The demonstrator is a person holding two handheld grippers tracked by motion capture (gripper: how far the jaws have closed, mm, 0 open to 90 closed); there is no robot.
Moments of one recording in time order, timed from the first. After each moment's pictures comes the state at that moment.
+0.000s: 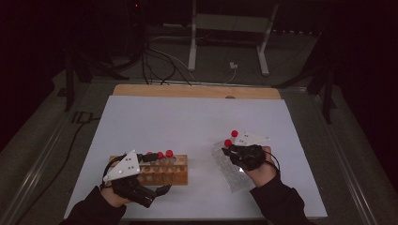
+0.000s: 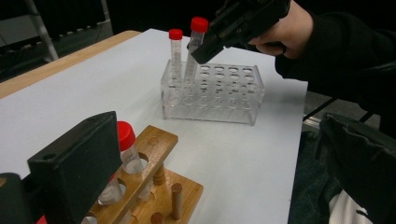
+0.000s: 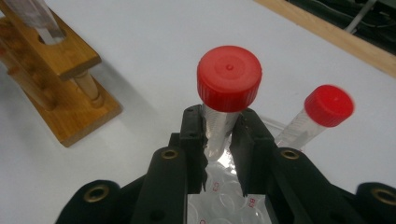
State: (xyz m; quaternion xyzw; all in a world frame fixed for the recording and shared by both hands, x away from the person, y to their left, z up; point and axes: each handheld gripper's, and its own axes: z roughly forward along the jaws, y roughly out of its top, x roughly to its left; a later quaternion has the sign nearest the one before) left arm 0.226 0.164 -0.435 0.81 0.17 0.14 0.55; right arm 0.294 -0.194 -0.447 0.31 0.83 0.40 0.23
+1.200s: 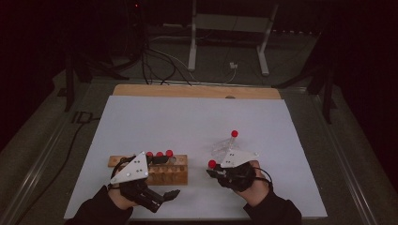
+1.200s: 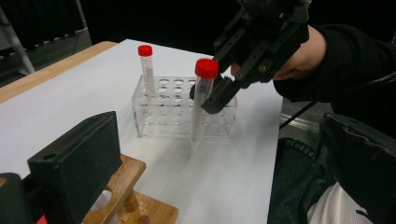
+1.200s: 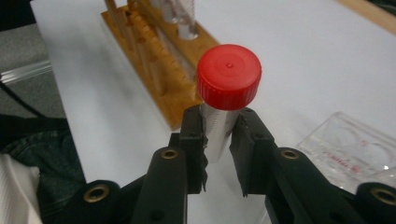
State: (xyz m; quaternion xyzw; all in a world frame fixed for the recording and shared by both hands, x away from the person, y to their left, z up) left arm 0.218 0.140 -0.425 0.81 0.13 0.12 0.56; right arm 0.243 -0.157 -0.443 0.23 0.87 0.41 0.16
